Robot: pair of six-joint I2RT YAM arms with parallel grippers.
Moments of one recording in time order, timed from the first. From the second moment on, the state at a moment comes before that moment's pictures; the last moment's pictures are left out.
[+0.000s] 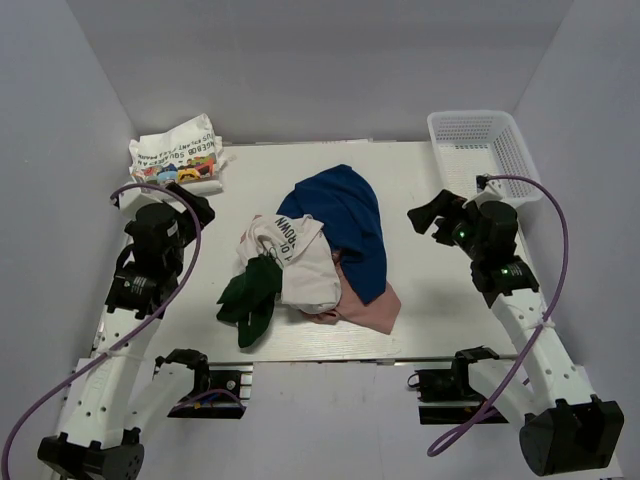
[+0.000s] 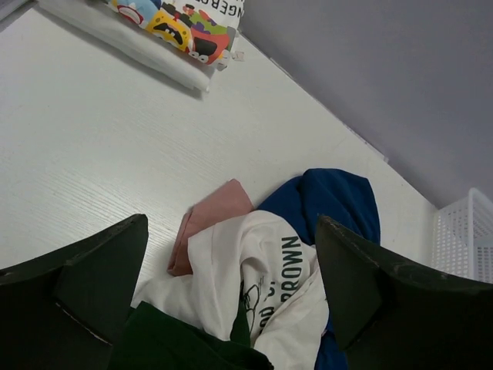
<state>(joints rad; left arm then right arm) -0.22 0.78 0.98 -0.53 -0.42 -0.72 0.16 0.88 0.76 -0.19 -0.17 0.53</state>
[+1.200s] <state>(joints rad) -0.22 0.93 1.05 -0.74 -0.49 -0.77 1.14 1.82 1.19 -0.13 0.15 -0.02</state>
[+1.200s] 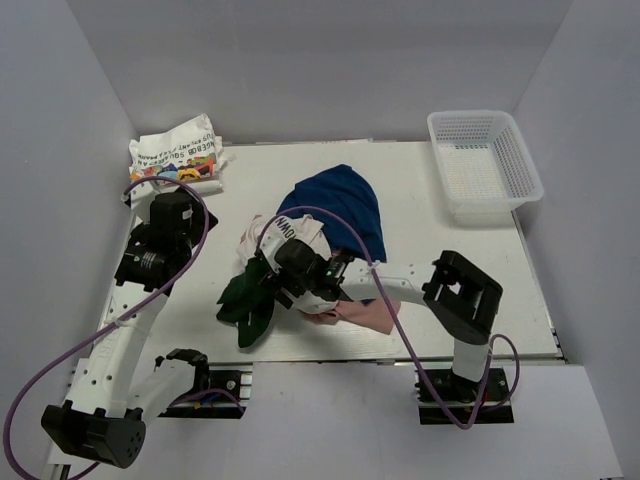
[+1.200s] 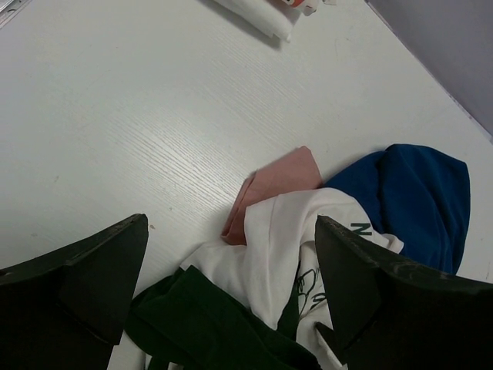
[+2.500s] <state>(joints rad) -0.23 0.94 1.05 -0.78 -0.54 -0.81 0.68 1.53 1.62 0.10 0.45 -0.07</state>
